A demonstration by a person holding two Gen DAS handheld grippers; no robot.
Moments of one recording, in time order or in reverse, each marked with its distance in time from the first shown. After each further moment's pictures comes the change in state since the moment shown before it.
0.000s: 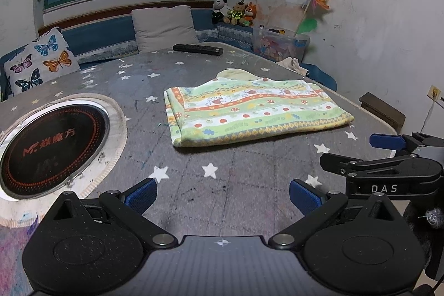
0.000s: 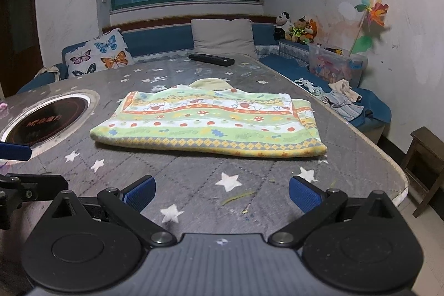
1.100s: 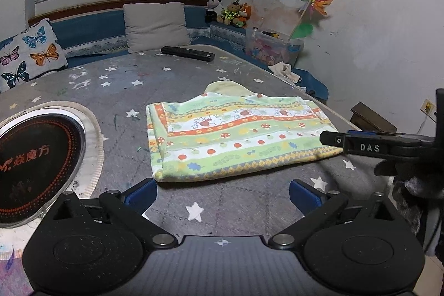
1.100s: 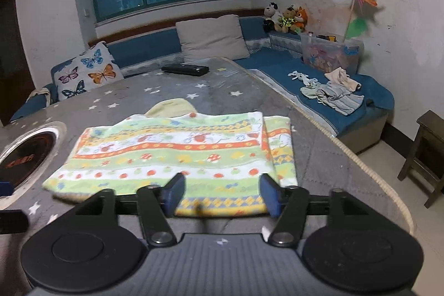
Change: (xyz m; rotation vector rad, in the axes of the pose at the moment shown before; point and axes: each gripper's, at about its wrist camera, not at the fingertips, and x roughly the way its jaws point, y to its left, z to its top) left arm 0.035 0.001 0.040 -0.037 0.007 -0.059; right arm 0.058 -0.069 0.046 0.106 0.014 0.025
